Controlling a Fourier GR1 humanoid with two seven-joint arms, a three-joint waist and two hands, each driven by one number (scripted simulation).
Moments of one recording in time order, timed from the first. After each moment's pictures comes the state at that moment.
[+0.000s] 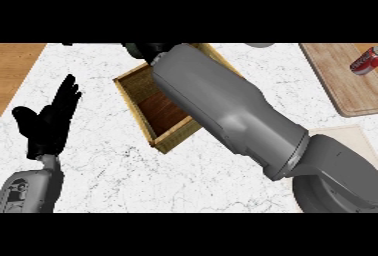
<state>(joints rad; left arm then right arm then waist) -0.23 0.21 0.13 -1.46 -0.03 0.06 0.16 -1.60 -0.01 0.96 -0.43 0.41 -0.44 0.73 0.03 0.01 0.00</state>
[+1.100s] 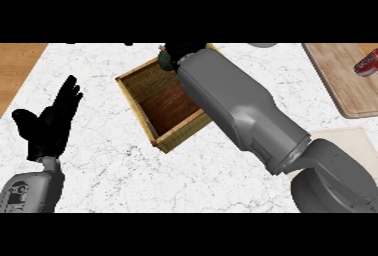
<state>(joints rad) -0.22 0.20 0.13 -1.48 -0.03 0.05 0.16 -1.52 0.00 0.86 -0.30 0.43 -0.24 0.64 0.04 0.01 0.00</state>
